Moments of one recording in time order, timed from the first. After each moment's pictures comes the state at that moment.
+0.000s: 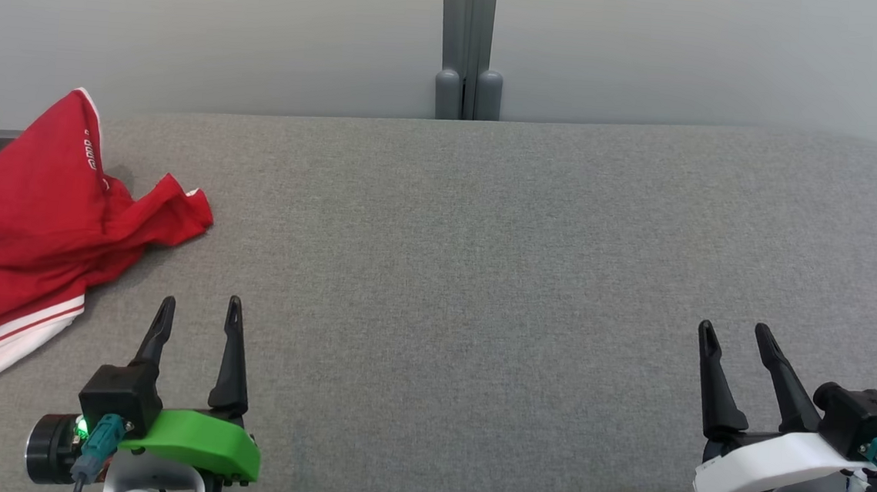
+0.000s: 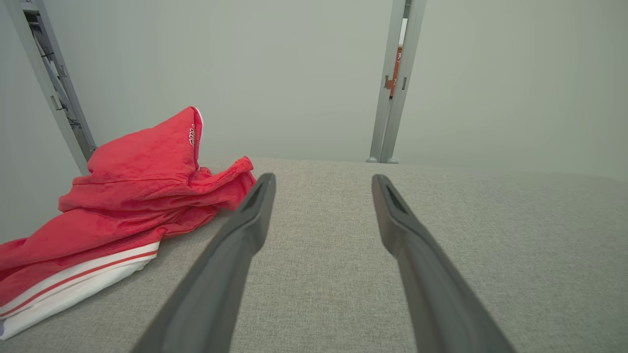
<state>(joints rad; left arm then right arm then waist) -0.04 0.10 -0.13 0.09 -0.24 0.06 -0.13 0.02 -0.07 -0.02 0.06 0.28 0.13 -0.13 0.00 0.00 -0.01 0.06</state>
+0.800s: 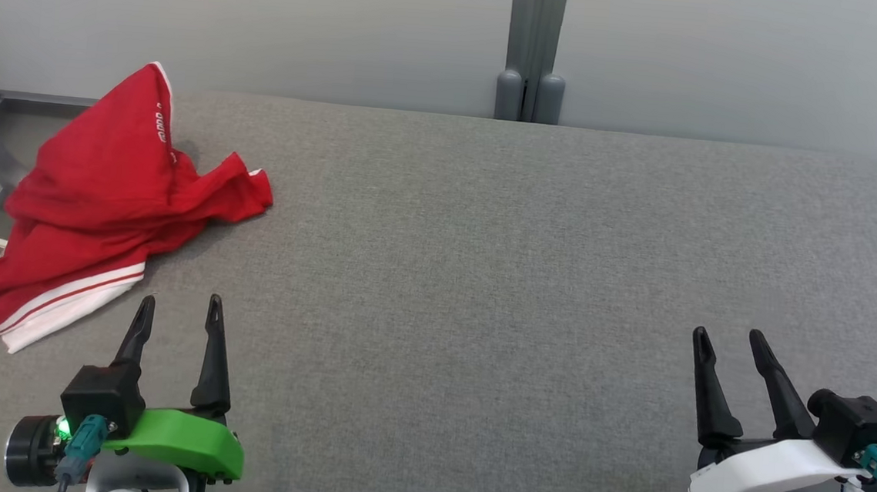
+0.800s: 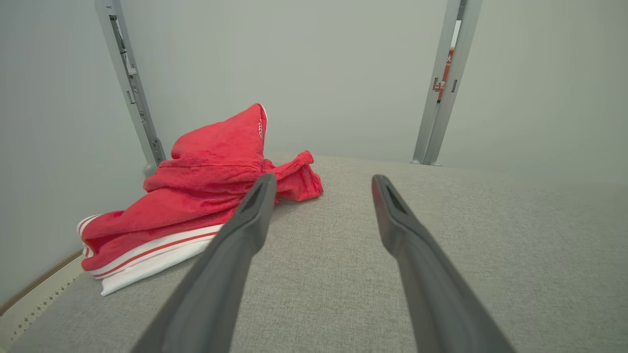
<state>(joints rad) -0.04 0.14 -0.13 0.10 -0.25 0.08 -0.14 0.03 -0.07 -0.01 0.06 0.28 0.13 -0.14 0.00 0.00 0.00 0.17</state>
